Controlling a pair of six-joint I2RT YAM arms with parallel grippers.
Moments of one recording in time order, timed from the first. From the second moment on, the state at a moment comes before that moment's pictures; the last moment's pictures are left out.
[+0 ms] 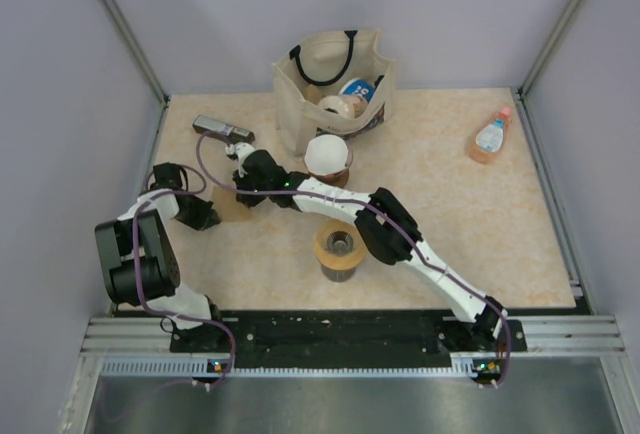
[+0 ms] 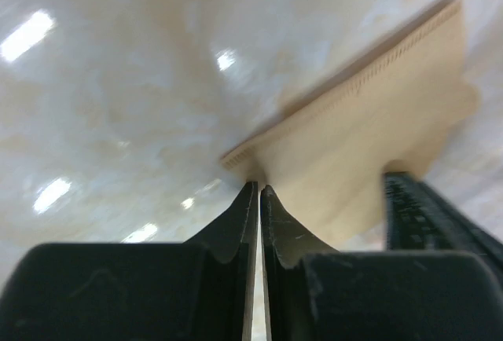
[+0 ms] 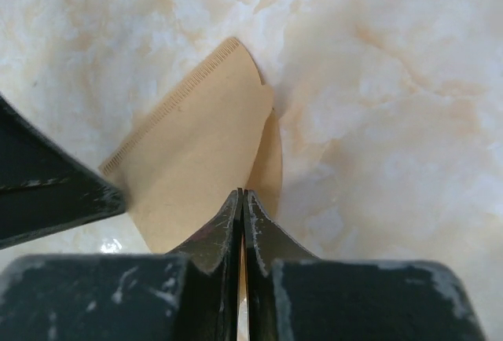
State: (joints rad) left arm 0.30 1.58 0.82 -0.42 0.18 -0.83; right arm 0.98 2.66 2.26 -0.14 -0.13 0.31
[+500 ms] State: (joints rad) left arm 0.29 0.98 0.94 -0.79 0.04 -0.76; right arm 0.98 2.14 1.99 -0.08 -0.06 -0.12
